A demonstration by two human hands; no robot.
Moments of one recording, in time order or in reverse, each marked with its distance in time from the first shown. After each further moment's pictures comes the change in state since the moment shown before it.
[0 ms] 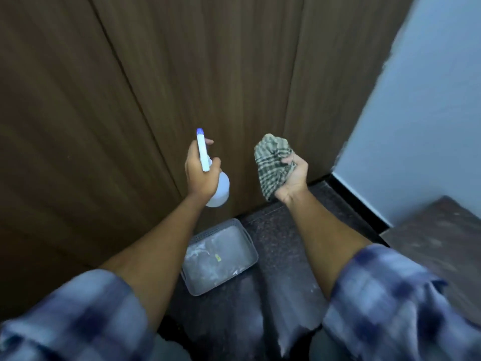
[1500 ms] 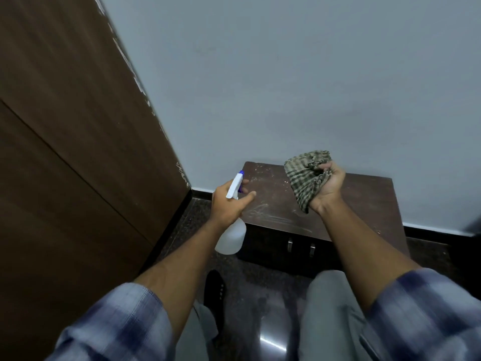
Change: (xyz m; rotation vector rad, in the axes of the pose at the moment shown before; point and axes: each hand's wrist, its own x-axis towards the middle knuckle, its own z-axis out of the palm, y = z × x) left_hand -0.256 0.205 0.286 -0.211 -1.055 0.009; right_hand -0.301 -0.294 -0.262 0.263 0.476 -0.716
